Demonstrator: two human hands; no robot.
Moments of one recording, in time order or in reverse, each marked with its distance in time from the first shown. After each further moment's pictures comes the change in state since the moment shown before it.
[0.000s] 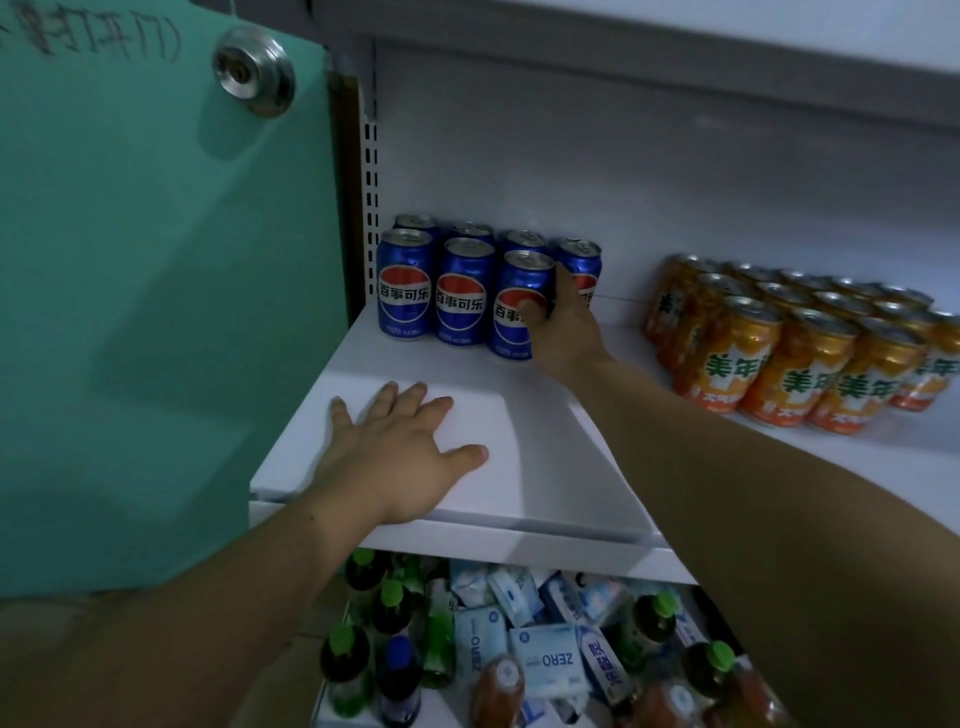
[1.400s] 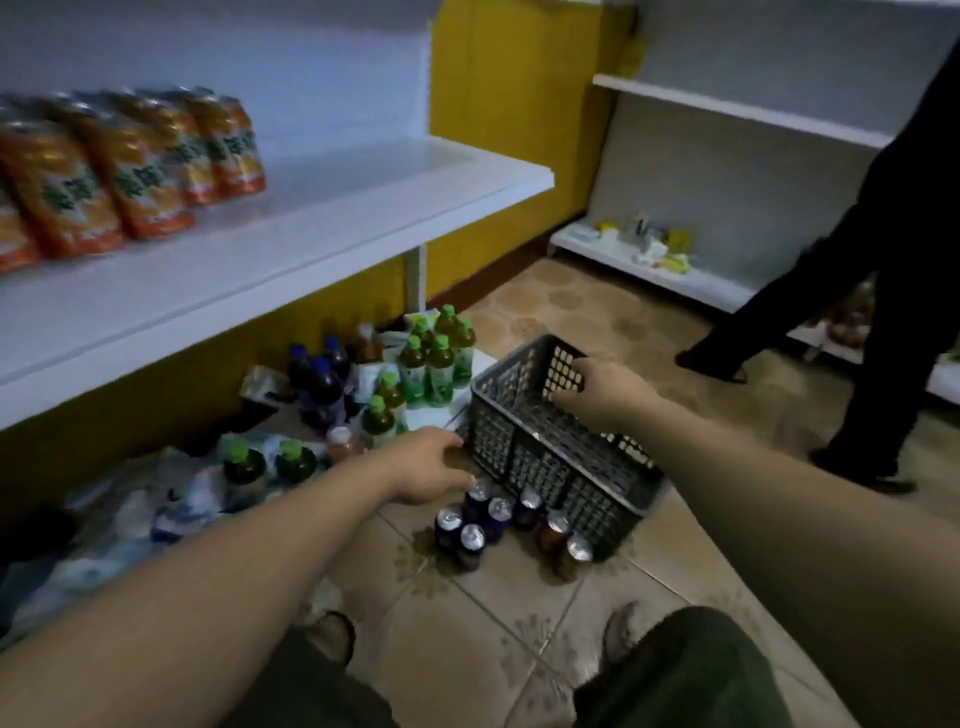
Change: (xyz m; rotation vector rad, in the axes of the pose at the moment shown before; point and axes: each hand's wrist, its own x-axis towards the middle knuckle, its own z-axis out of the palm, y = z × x) left_hand -0.186 0.401 0.183 -0.009 -0.690 0.901; right_hand -0.506 0.114 -0.402 -0.780 0.176 1.080
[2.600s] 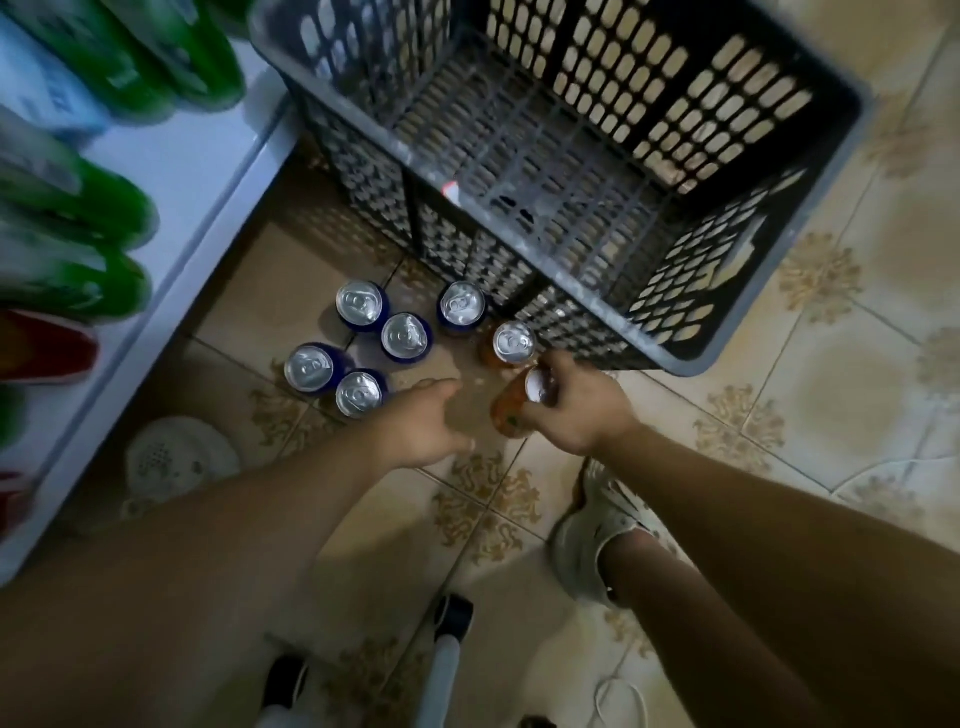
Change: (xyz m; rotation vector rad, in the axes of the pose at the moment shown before) left_hand 0.349 -0.052 0.305 -0.175 -0.535 -0.087; right_hand 0.189 0.245 0.368 0.211 -0.421 0.261
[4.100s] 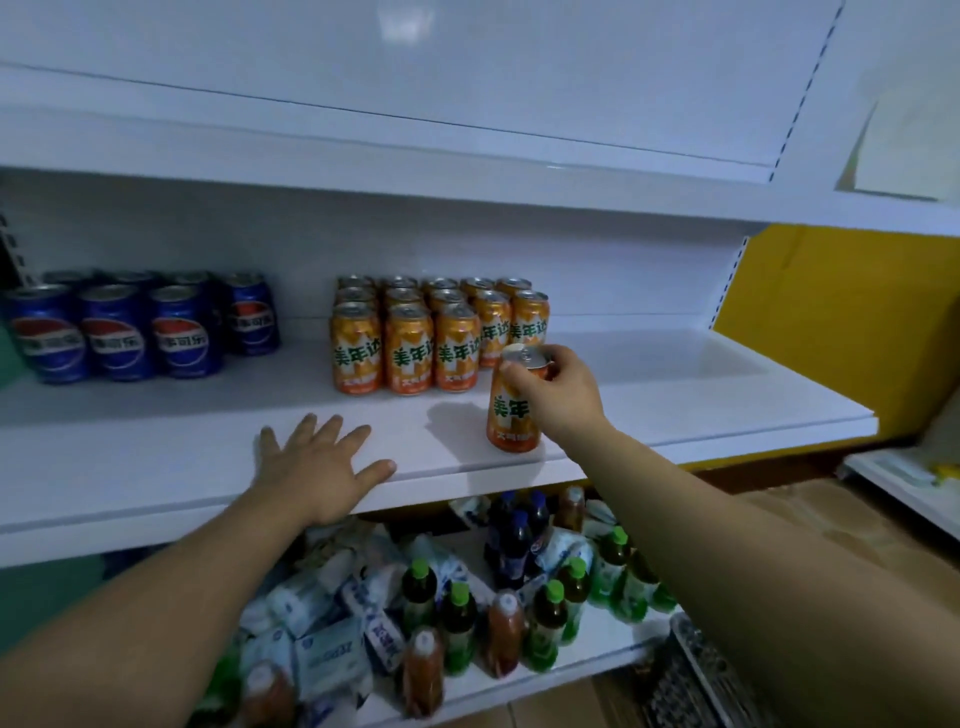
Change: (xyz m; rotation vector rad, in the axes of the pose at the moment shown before) left_hand -0.629 -0.101 -0.189 0.135 1.137 -0.736; right_hand -0.367 -0.550 -0.211 0.562 0.222 -1.104
